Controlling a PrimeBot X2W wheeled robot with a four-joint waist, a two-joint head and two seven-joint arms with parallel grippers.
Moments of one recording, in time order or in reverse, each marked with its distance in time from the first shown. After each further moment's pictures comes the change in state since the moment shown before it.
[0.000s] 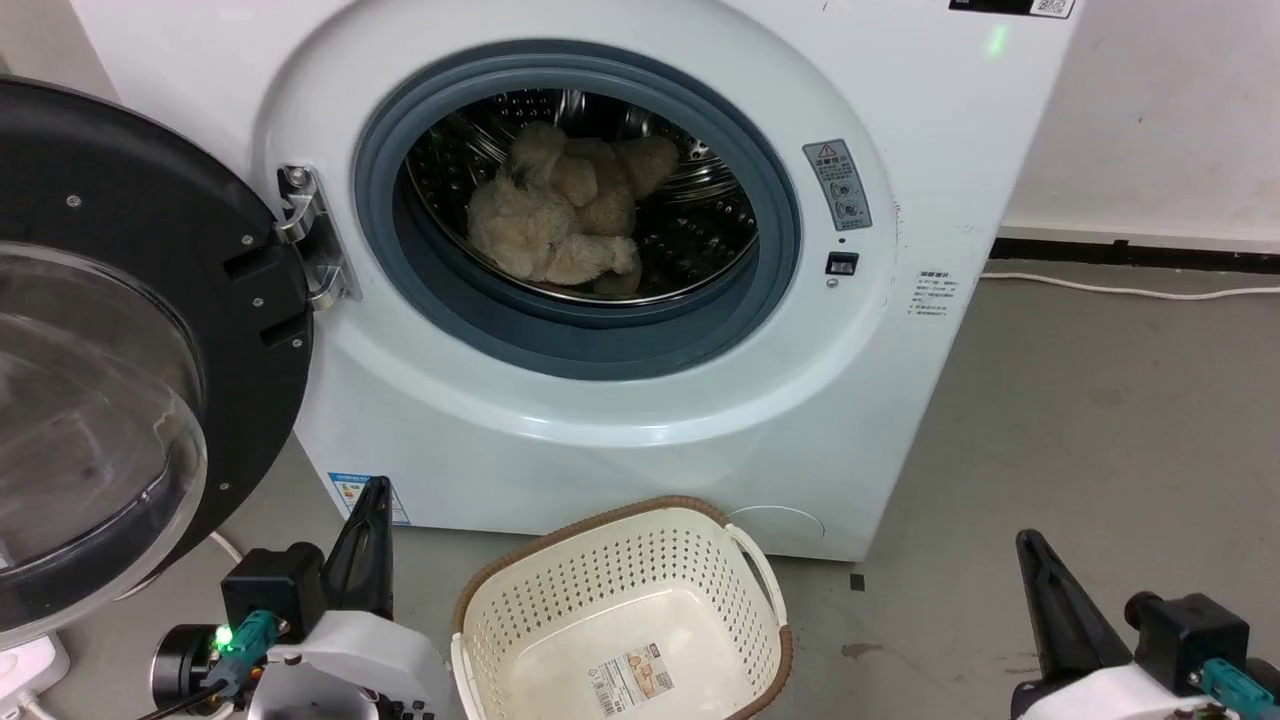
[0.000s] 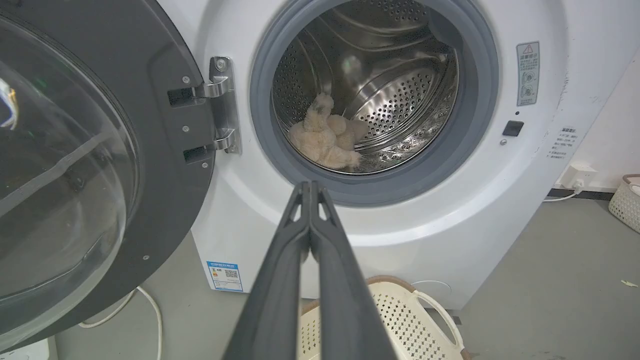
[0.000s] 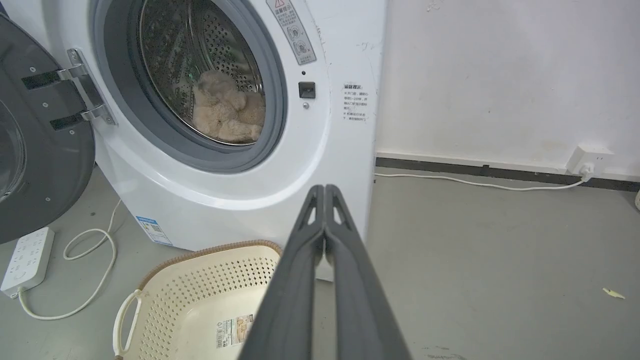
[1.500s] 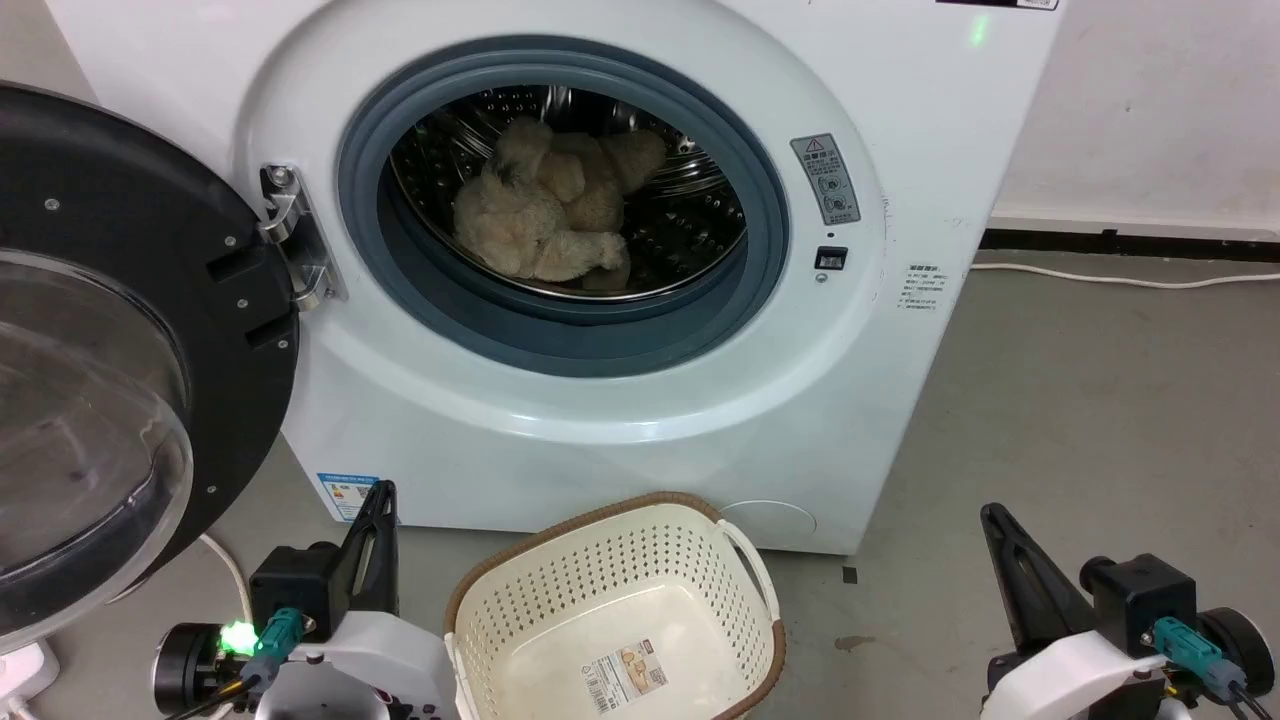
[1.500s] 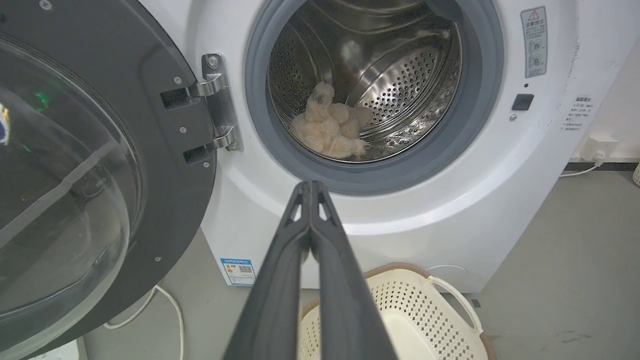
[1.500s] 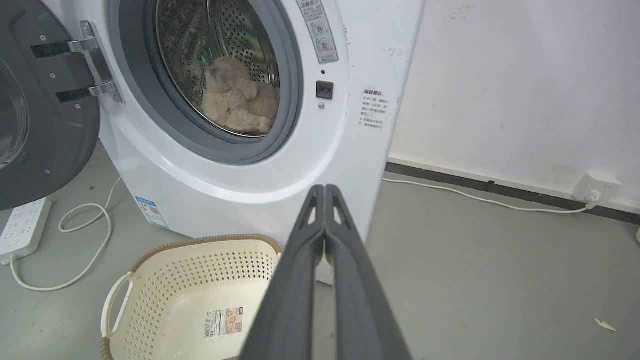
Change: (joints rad) left arm 0.022 -0.152 0.152 -0.017 0.249 -0.109 0.064; right arm -0.074 0.000 0.022 0.034 -0.087 0.000 0.031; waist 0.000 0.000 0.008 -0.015
